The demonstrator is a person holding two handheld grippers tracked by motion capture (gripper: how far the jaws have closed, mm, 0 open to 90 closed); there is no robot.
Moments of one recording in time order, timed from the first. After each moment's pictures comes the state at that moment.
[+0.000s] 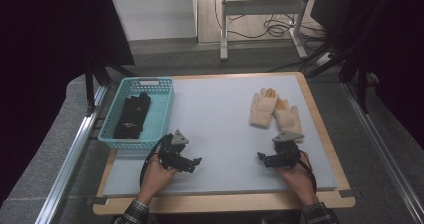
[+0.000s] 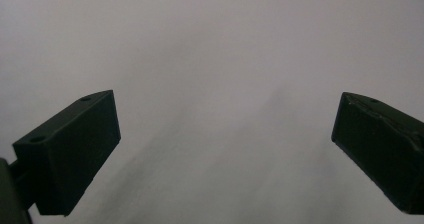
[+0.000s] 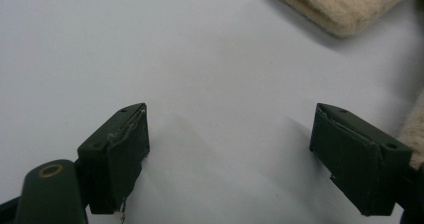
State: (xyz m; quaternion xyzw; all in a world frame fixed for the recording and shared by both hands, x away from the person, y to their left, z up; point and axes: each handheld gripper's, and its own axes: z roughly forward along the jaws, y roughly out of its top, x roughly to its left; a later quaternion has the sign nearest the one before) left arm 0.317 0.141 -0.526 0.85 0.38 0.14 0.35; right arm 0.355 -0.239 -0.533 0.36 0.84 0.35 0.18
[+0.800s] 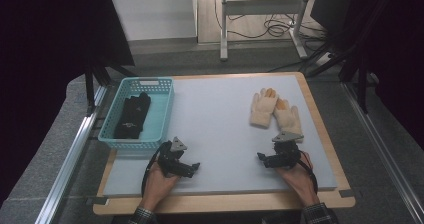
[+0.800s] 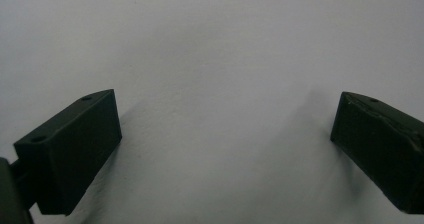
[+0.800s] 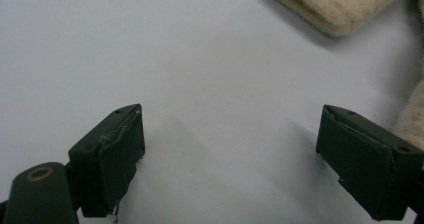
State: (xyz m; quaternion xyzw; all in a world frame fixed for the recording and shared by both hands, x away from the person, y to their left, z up) left arm 0.312 0.144 -0.550 0.84 0.40 0.14 0.35; right arm 0.354 -0.238 -0.532 0.37 0.84 0.35 0.19
